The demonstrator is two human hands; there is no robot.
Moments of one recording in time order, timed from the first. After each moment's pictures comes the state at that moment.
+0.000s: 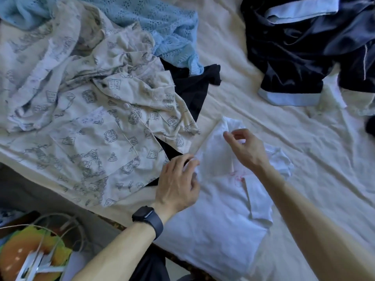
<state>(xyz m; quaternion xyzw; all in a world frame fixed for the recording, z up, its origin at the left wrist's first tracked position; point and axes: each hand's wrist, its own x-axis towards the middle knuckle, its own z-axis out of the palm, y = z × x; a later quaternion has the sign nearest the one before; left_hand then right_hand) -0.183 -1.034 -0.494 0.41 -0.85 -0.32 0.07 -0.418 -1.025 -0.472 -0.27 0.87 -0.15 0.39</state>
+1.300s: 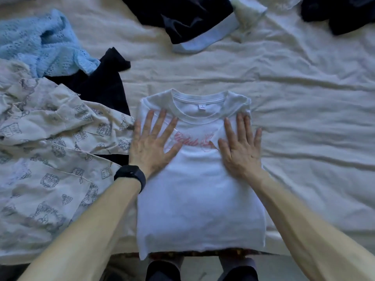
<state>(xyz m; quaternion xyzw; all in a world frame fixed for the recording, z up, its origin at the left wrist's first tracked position) -0.254 -1.081 -0.558 0.16 -0.97 -0.10 -0.16 -0.395 -0.834 -0.564 -0.29 0.94 -0.02 0.17</state>
